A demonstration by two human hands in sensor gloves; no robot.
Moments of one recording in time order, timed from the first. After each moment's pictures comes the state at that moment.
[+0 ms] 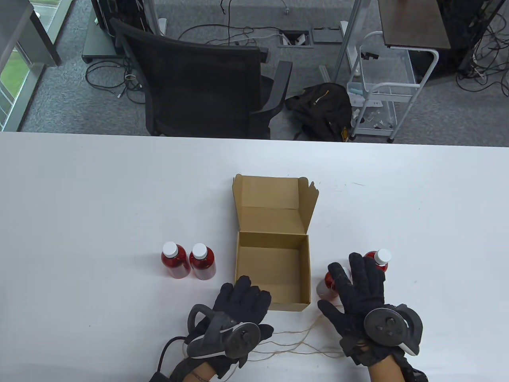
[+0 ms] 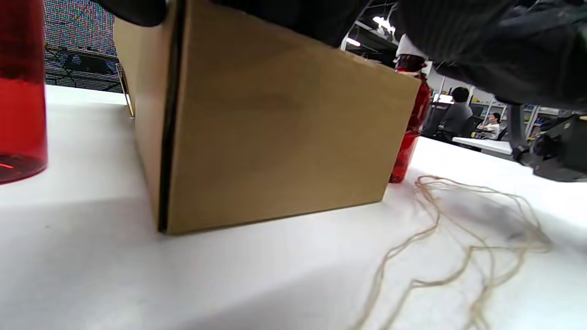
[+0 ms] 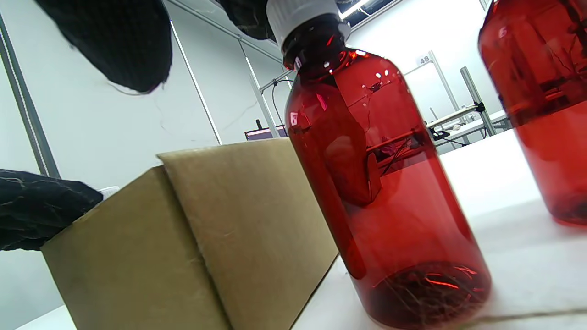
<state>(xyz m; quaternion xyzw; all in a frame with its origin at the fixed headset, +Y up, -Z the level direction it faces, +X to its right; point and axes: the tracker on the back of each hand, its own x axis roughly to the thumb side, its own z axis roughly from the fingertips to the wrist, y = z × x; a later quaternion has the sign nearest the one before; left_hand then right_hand) -0.066 -0.720 -0.121 -0.02 -0.30 0.09 0.95 0.228 -0.725 -0.153 0.19 -0.10 0.94 0.28</state>
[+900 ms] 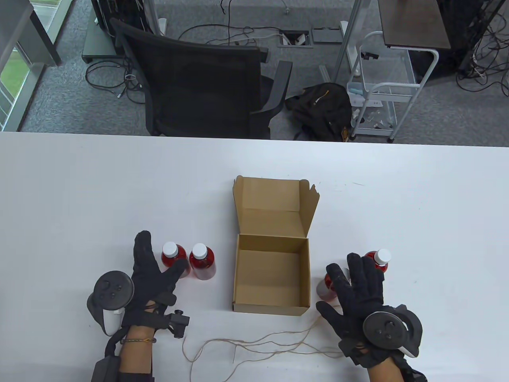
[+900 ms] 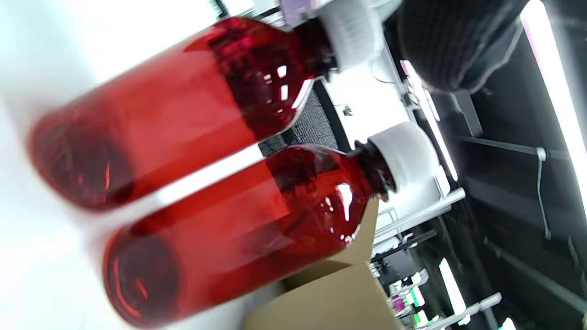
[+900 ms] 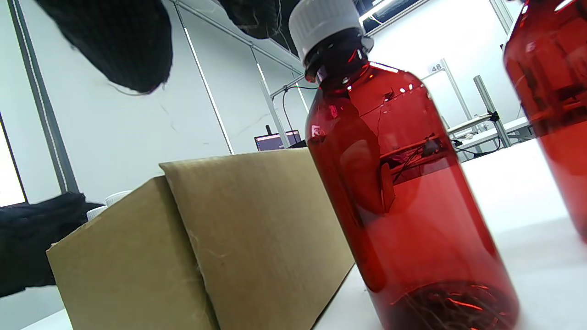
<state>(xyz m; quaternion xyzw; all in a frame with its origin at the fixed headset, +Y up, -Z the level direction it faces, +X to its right) -0.259 -0.756 -0.180 0.05 0.05 0.57 0.82 0.225 -0.722 -0.149 0.20 -0.11 0.93 0.27</state>
